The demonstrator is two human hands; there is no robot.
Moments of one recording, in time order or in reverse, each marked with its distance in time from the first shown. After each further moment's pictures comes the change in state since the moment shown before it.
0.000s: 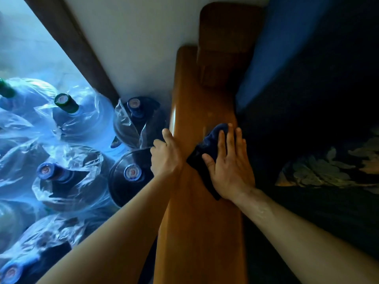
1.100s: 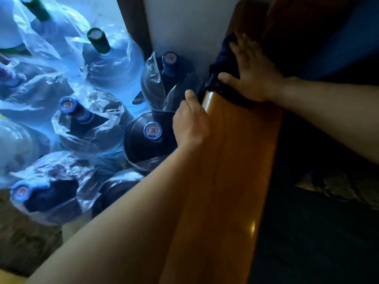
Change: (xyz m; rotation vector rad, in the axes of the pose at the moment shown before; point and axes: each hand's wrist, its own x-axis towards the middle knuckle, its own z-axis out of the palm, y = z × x) left_hand 0.001 -0.018 0.000 -0.334 0.180 0.020; right_hand 0.181 -0.025 -0.035 -0.080 -0.080 -0.551
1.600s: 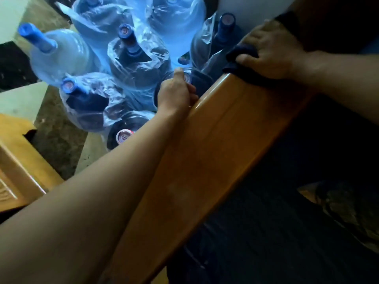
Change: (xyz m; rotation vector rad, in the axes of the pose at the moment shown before) left_hand -0.065 -0.044 -0.059 -0.252 0.212 -0.274; right_hand -0.006 -0.028 0.004 -0.120 -0.003 -0.582
